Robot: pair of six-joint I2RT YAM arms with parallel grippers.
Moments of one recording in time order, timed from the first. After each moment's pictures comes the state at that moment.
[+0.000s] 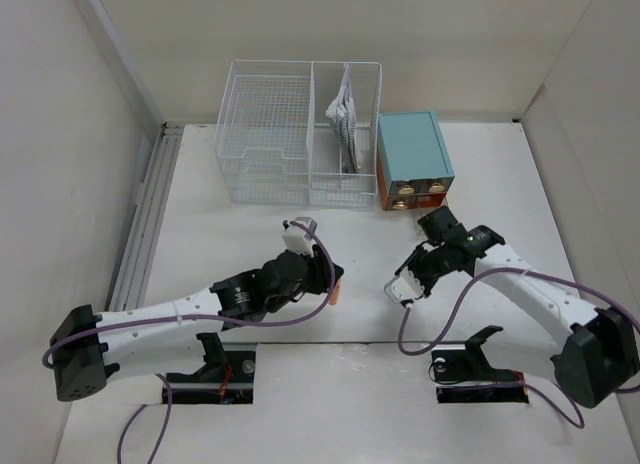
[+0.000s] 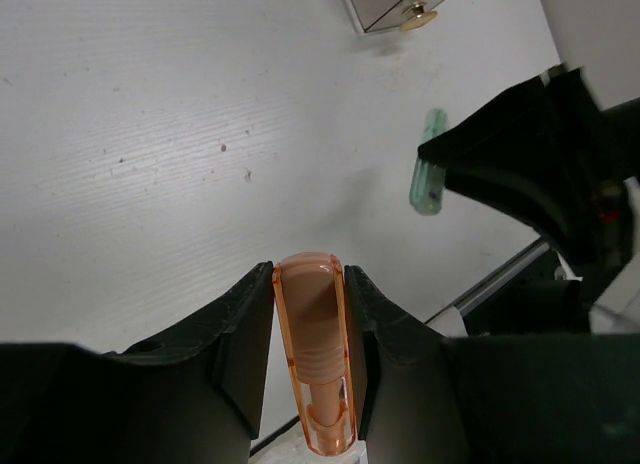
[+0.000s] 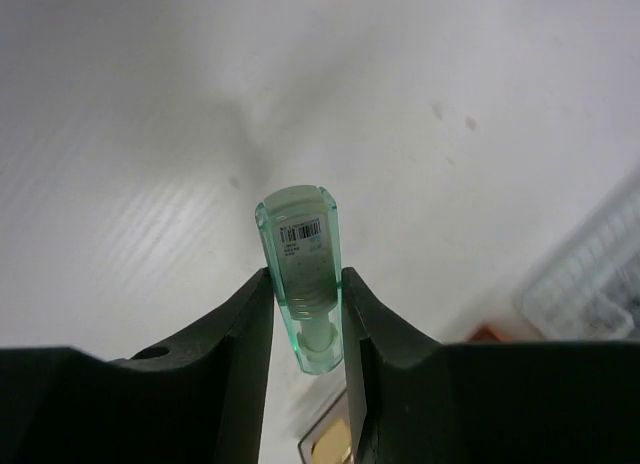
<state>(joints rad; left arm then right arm) -1.14 0.95 0.58 -0.07 -0.36 -0.79 0.51 1.17 0.79 -0.94 -0.46 -1.87</state>
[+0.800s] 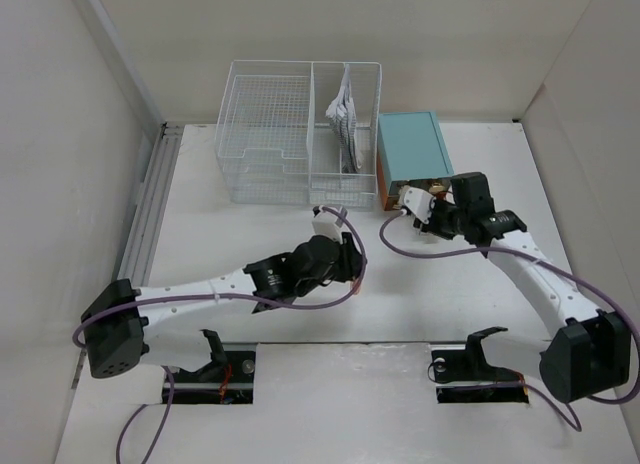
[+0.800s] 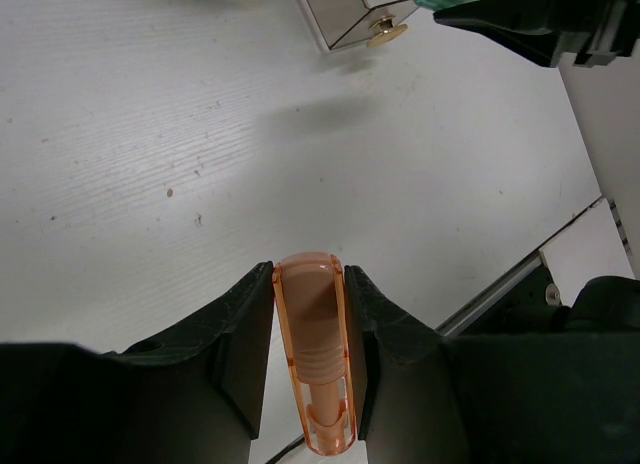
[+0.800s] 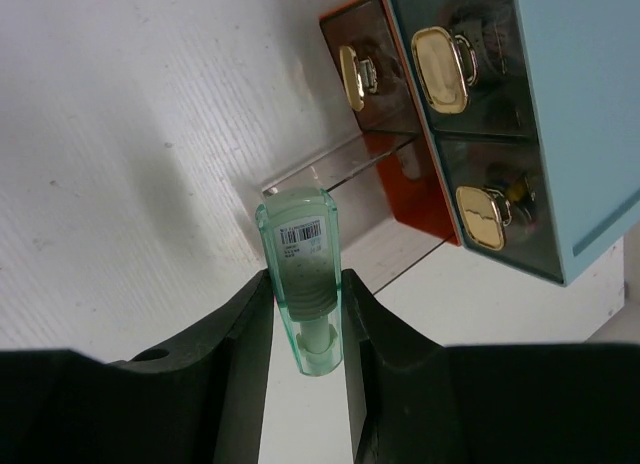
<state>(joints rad) -1.14 1.22 0.77 -0.03 -0.33 -0.77 0.27 1.16 0.90 -0.57 -0.24 -1.00</state>
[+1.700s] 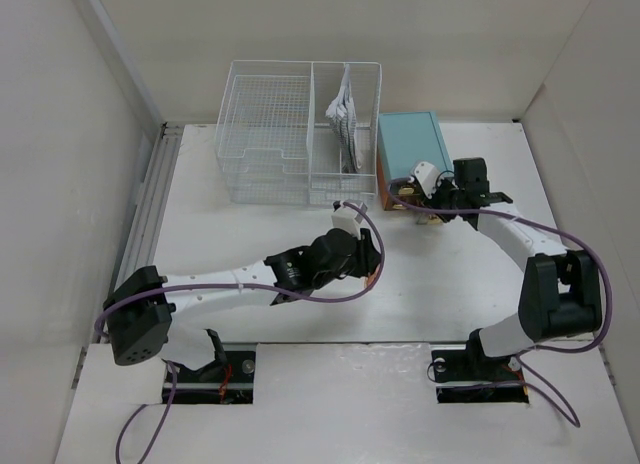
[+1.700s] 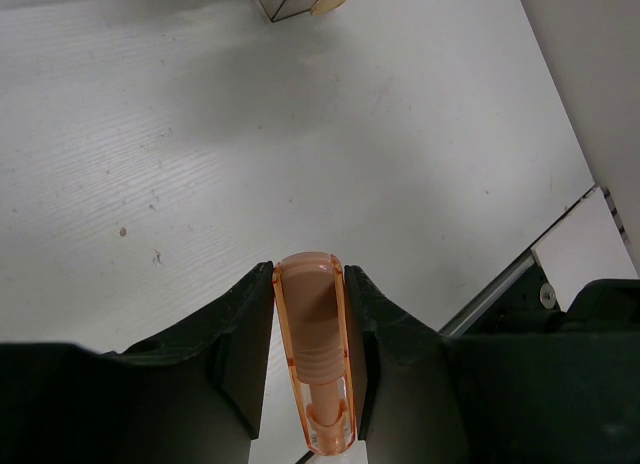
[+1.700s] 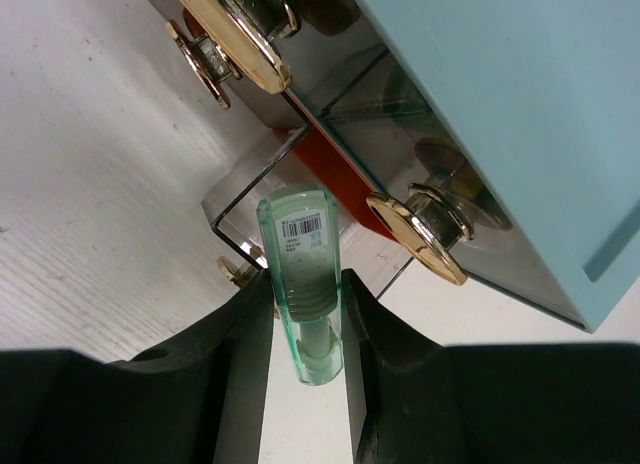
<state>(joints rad) -1.14 1.37 0.87 0.05 -0.28 -0.72 0.12 1.48 0.96 -0.30 -0.22 -0.81</state>
